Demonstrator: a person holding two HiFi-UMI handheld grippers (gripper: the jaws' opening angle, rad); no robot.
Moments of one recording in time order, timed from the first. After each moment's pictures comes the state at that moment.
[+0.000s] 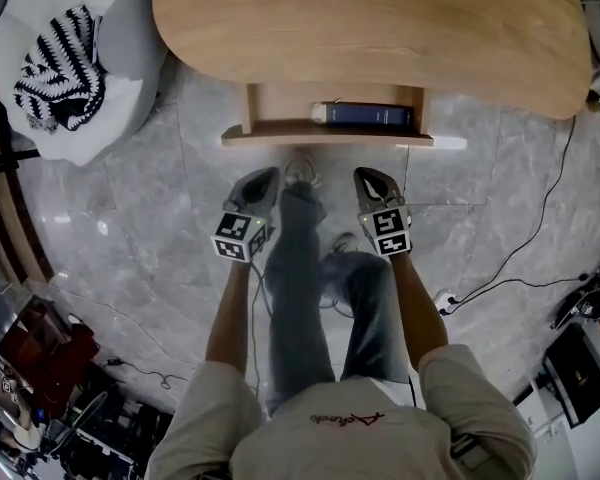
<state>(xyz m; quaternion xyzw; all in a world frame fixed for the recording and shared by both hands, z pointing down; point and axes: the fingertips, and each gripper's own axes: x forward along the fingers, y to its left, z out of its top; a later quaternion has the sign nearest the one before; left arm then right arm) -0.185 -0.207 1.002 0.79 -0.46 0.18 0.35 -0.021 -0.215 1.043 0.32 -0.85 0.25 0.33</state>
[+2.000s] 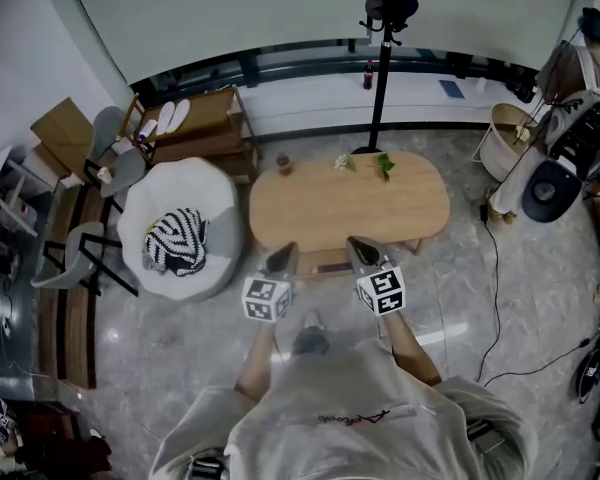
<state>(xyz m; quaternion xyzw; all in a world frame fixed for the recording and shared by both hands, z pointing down) -0.104 -0.180 0.287 0.86 -0.50 0.08 0.08 0.018 -0.194 0.291 0.41 -0.90 0.04 0.09</state>
